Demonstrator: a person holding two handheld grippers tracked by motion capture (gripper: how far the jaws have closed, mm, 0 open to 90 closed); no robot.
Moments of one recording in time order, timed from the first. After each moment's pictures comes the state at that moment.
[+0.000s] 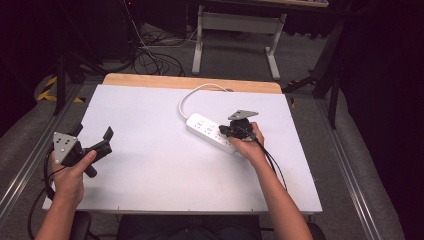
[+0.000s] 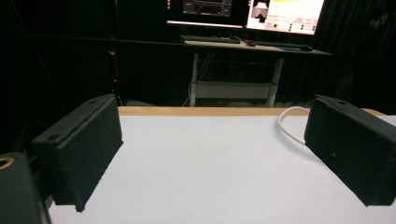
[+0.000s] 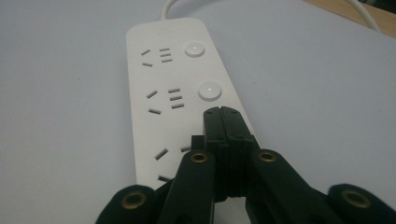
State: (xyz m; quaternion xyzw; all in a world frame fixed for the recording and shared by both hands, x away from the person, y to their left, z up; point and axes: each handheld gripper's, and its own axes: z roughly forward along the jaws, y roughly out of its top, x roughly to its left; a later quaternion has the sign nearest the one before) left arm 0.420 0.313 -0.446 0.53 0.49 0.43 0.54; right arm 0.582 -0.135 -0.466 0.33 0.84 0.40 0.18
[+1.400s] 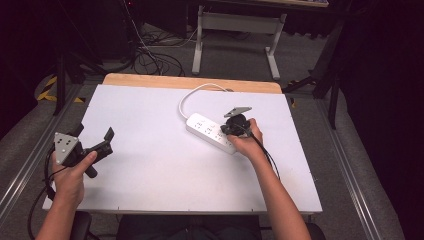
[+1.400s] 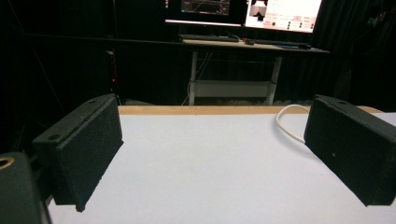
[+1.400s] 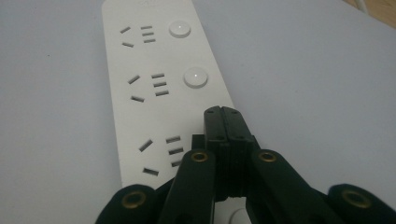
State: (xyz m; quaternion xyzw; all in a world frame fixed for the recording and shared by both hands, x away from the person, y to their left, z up) left arm 0.419 0.311 -0.446 0.54 0.49 0.43 0.54; right arm 0.586 -0.127 -0.456 0.34 0.86 0.33 0.19
